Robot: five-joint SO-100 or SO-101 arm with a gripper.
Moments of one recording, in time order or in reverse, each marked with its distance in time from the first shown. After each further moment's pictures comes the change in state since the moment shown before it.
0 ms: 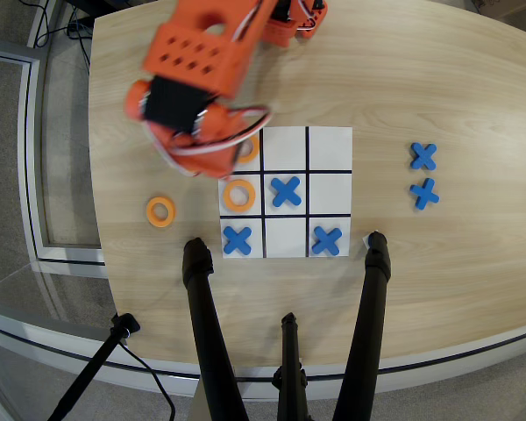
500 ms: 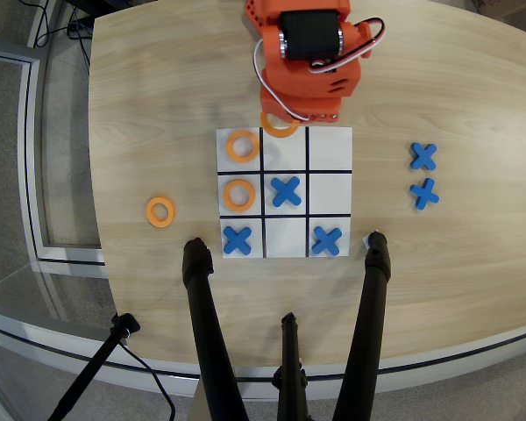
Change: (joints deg) arm -25.7 23.6 26.8 -2.5 11.3
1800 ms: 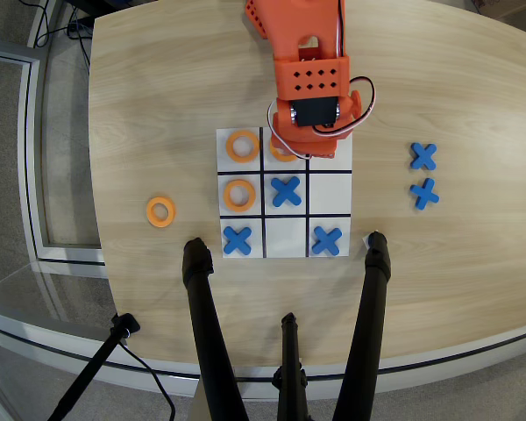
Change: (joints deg) arm -0.4 -29.9 1.8 -28.4 2.8
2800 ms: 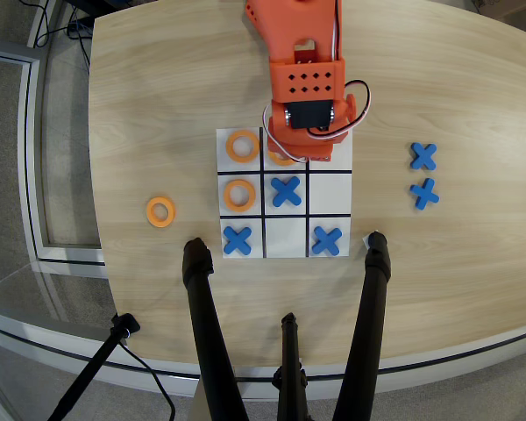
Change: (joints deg) arm 1.8 -0.4 -0.5 -1.3 -1.8
